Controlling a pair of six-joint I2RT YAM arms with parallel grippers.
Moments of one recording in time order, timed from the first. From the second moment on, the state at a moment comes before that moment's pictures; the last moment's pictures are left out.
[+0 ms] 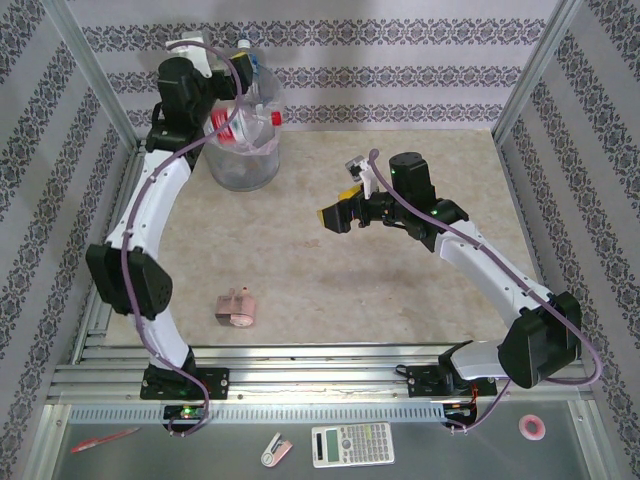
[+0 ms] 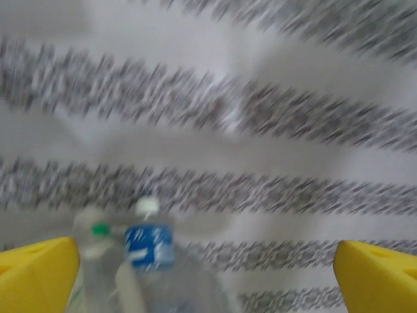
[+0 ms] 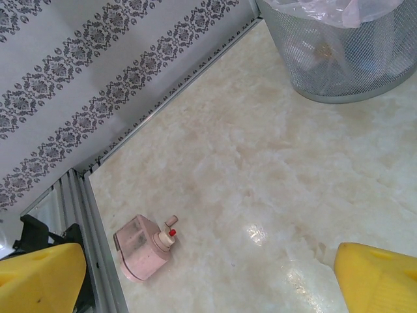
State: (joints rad) left arm -0.12 1.80 1.90 -0.13 0.00 -0.23; right arm 0.44 1.36 1.15 -0.32 -0.70 0.18
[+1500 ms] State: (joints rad) left arm 0.26 1.09 0.86 -1.10 -0.08 -1.13; right arm 0.52 1.70 1.31 -0.72 -0.82 0.10
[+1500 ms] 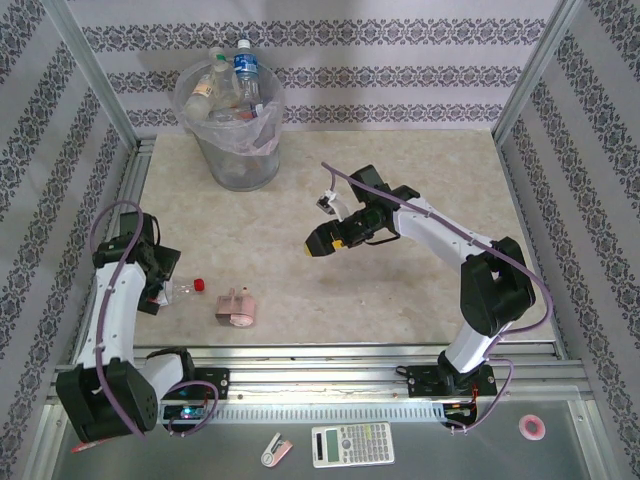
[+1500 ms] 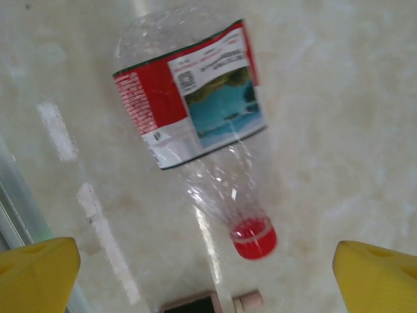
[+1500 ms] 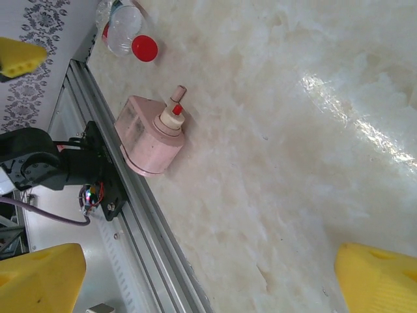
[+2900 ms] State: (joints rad) left arm -0.13 1.19 1.40 -0.50 -0.04 -0.67; right arm 0.51 1.71 1.40 -0.79 -0.82 0.05
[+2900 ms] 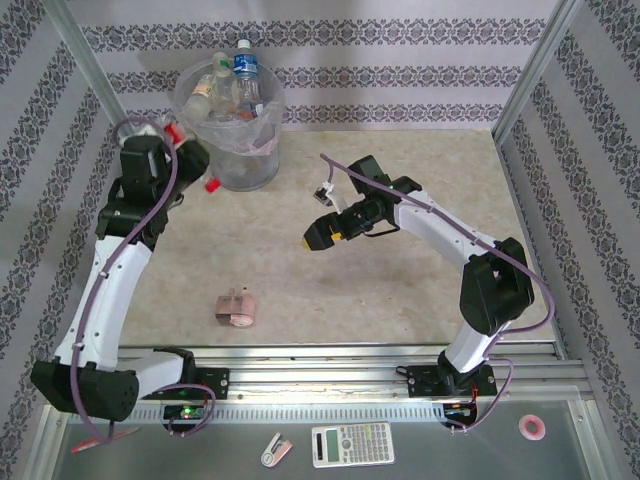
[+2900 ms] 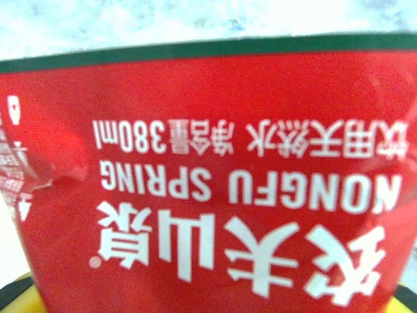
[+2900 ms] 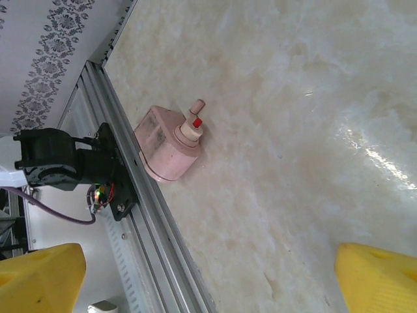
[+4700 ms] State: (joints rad) left arm -0.10 1.76 2.13 -0.26 0.07 -0.38; right arm 0.48 1.69 1.38 -0.80 -0.80 0.05
